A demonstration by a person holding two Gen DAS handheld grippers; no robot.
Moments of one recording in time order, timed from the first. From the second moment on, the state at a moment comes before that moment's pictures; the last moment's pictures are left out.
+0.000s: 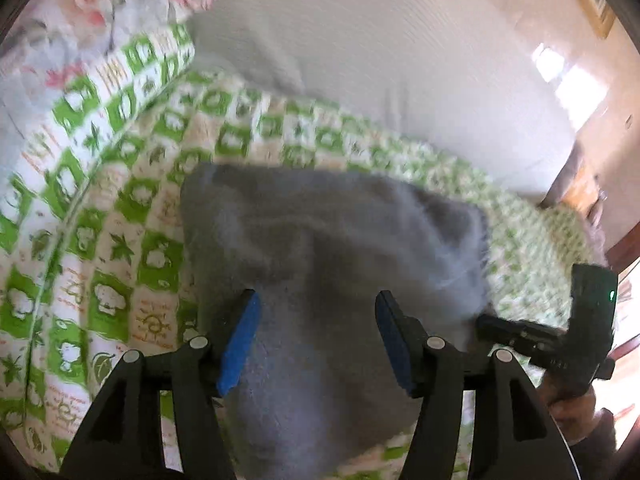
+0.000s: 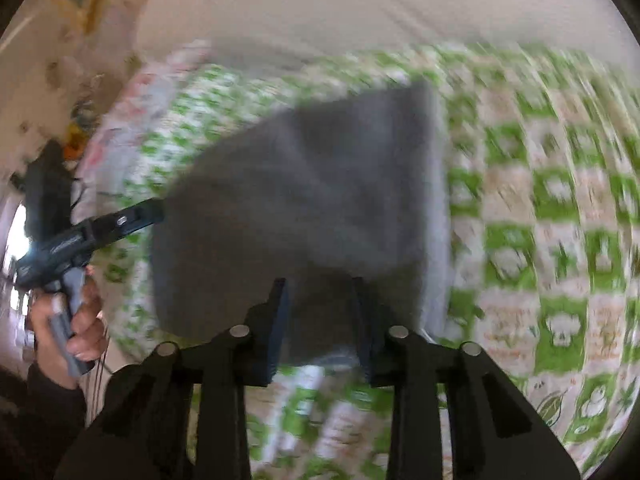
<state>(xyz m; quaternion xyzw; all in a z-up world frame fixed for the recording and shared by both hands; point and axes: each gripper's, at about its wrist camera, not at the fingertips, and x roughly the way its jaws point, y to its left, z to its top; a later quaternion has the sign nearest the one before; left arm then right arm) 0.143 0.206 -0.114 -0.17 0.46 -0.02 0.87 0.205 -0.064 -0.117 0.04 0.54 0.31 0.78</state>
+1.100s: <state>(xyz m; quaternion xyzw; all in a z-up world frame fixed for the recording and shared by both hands) 0.055 0.190 -0.087 -0.16 0.47 0.01 0.87 0.211 -0.067 -0.055 0.01 0.48 0.32 0.82</state>
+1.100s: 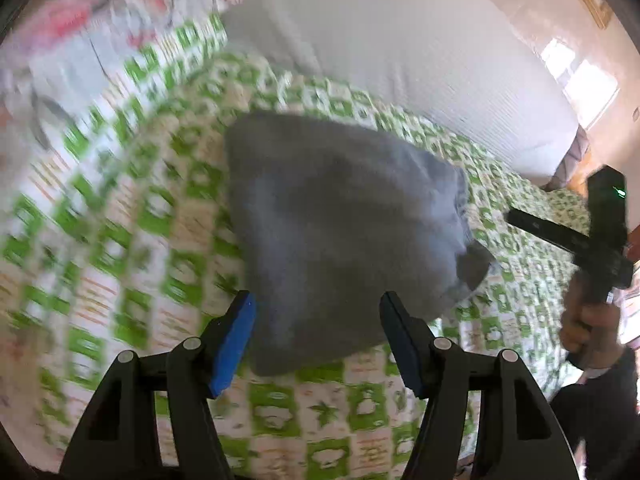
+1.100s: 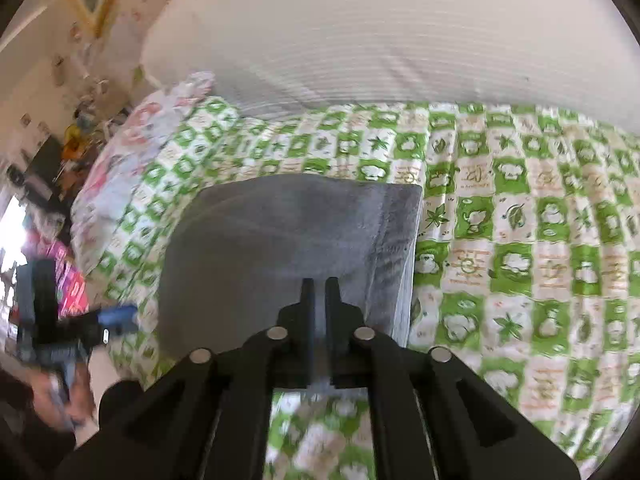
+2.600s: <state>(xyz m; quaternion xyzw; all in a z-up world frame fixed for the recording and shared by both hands) 0.020 0.163 -0.030 -0.03 0.41 0.09 0.91 0.164 -0.072 -0.013 -0.07 0.45 0.43 0.78</state>
